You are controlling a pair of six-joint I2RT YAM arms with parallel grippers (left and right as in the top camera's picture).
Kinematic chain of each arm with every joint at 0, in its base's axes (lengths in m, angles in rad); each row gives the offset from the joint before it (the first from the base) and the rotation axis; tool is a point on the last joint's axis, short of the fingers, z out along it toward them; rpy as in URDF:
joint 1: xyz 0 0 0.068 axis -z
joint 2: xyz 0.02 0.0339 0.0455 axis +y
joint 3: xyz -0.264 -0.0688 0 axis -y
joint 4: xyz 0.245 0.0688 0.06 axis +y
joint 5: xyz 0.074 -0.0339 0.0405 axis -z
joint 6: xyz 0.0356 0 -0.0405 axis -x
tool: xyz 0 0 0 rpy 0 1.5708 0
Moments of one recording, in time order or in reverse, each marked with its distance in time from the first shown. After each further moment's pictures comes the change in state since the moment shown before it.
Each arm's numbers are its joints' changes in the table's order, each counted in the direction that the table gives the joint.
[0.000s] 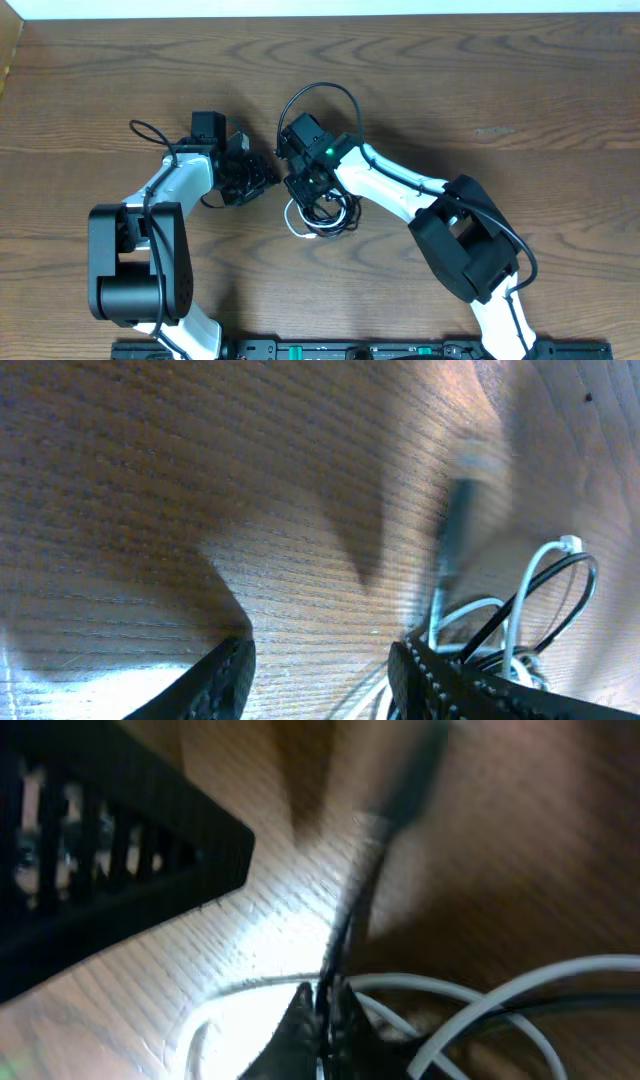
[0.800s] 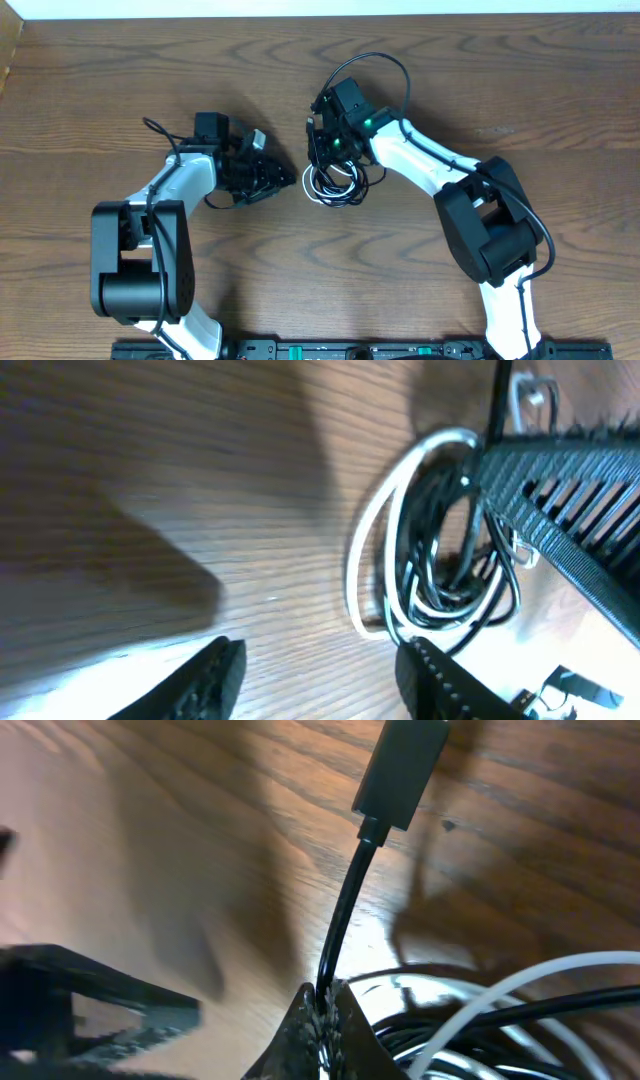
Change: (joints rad) left arm 0.026 0.009 -0.001 -0.007 0.209 -0.161; right arm 0.180 -0.001 0.000 -0.148 -0.185 -0.289
